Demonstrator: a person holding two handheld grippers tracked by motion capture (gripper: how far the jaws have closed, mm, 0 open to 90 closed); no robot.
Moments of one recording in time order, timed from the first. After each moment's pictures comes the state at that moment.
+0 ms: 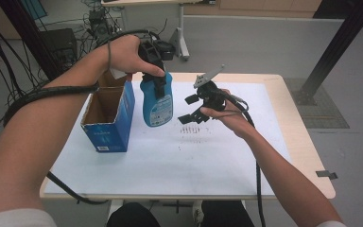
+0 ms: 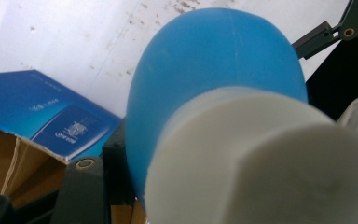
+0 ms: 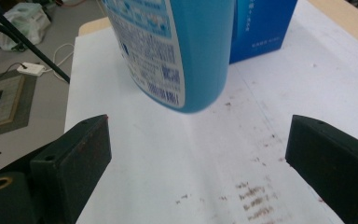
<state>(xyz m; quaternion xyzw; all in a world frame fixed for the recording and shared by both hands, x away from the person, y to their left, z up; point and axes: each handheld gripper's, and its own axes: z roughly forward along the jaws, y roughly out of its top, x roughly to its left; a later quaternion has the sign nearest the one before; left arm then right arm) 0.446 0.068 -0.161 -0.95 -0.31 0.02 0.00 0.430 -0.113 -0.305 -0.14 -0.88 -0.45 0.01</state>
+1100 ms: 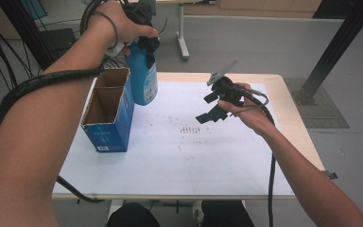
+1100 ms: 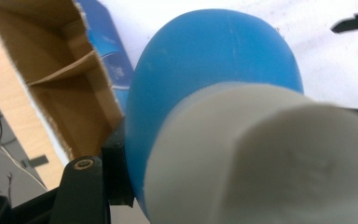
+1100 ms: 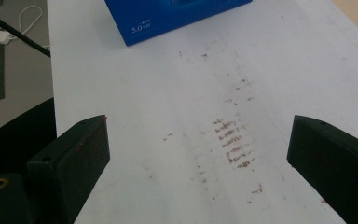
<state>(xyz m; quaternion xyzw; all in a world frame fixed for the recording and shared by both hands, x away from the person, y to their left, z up) 0.458 0.103 -0.085 -0.80 -0.60 -0.01 -0.03 0.419 -0.151 -0.276 -0.17 -0.91 -0.37 -0.01</state>
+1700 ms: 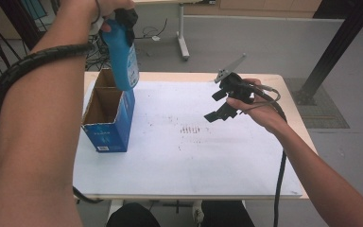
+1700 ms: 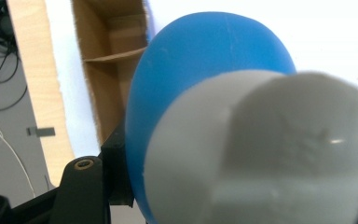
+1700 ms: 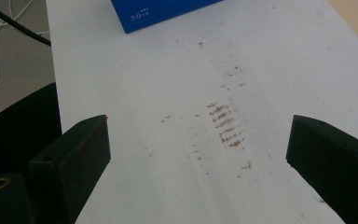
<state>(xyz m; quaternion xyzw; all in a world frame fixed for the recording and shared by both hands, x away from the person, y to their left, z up) 0.458 0.149 -0.040 -0.73 -0.68 -0.03 -0.05 0.411 -0.166 -0.258 -0.17 -0.92 -0.34 -0.02</state>
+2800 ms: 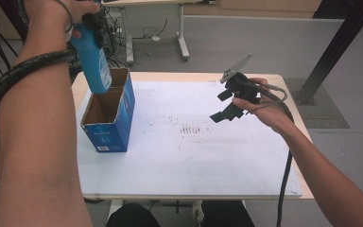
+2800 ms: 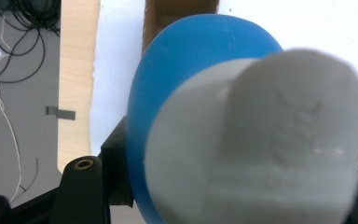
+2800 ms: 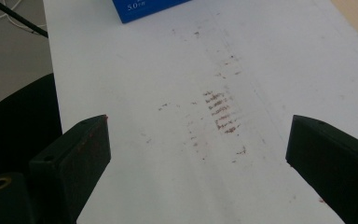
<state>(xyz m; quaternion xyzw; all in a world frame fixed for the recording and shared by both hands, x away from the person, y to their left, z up) 0.450 0.214 -0.066 -0.66 -0.75 -0.05 -0.06 0.407 -0.178 -0.255 -0.17 -0.93 -0.33 -0.03</state>
